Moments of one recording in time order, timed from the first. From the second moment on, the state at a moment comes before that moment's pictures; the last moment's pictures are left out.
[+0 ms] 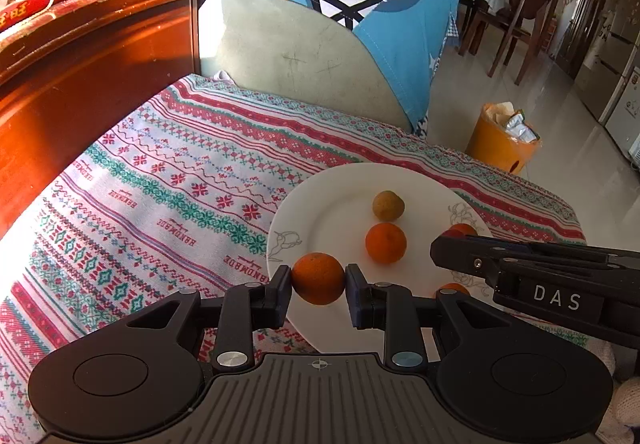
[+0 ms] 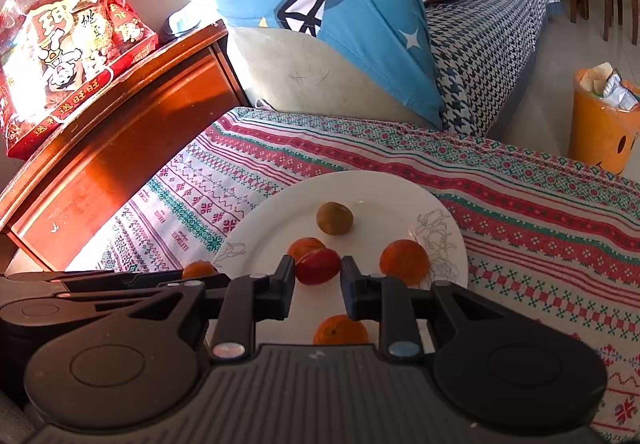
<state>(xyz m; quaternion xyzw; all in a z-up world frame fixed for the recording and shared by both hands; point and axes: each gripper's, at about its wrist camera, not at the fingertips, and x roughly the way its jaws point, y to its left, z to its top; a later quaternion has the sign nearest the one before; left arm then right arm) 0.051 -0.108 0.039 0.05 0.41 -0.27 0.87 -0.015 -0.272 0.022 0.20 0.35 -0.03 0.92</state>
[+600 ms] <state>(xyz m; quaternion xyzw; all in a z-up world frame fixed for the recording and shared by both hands) 0.058 -0.121 0.046 0.05 0.40 -0.27 0.87 -0.016 -0.279 0.026 0.21 0.32 -0.05 0.92</state>
